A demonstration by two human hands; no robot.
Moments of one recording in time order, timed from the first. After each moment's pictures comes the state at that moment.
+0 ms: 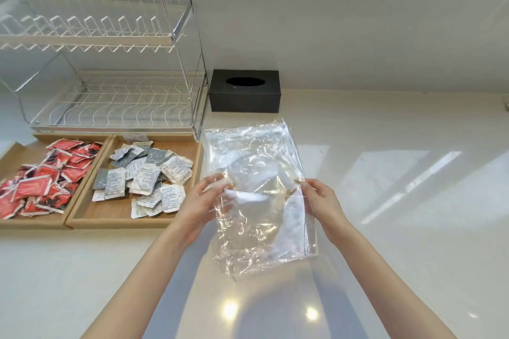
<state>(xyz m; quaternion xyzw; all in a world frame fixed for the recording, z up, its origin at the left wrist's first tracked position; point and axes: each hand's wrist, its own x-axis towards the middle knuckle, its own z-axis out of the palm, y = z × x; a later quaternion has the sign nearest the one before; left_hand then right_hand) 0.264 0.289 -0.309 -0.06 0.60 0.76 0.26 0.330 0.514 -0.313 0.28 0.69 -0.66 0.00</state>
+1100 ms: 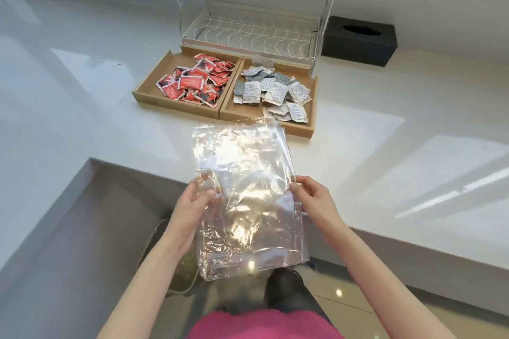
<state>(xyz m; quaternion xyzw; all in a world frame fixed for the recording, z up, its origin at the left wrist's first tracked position) 0.457 0.015 -0.325 -0.17 0.68 0.70 0.14 0.455 0.243 -0.321 0.17 0.75 -0.63 0.12</state>
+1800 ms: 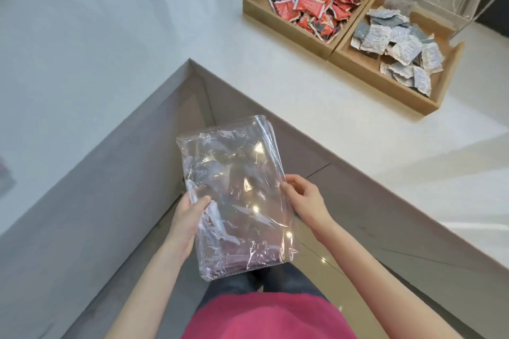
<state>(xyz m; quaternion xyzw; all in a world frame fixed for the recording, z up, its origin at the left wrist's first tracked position) 0.597 -0.100 -0.413 -0.45 0.58 0.67 0.12 0.508 0.102 -0.371 0.09 0.78 -0.53 0.31</state>
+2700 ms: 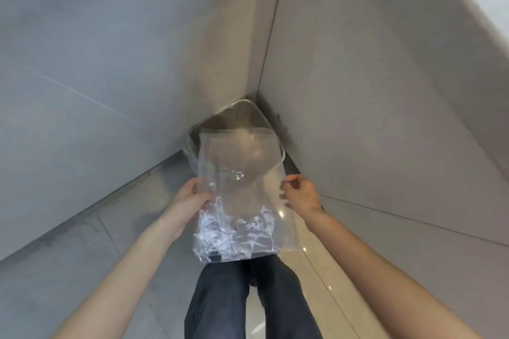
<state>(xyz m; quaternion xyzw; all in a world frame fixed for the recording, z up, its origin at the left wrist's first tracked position) 0.580 -0.140 -0.658 -0.56 0.52 0.62 0.17 0.441 0.023 -0.671 0.09 0.82 -0.34 0.45</state>
